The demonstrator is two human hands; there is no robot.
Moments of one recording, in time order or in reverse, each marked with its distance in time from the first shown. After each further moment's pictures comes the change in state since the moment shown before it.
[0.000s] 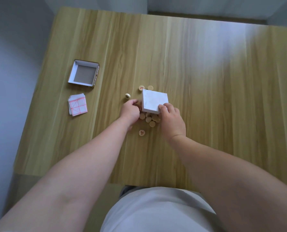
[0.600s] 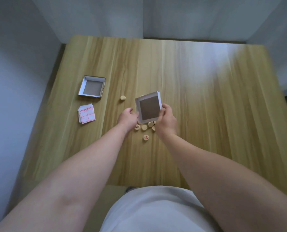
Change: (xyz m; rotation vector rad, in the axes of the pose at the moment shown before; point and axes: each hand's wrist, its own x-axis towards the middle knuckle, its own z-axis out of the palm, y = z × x) left_hand -0.023 -0.008 -0.033 0.122 0.006 0.110; right_hand -0.025 -0.054 -0.027 0.819 0.185 0.391
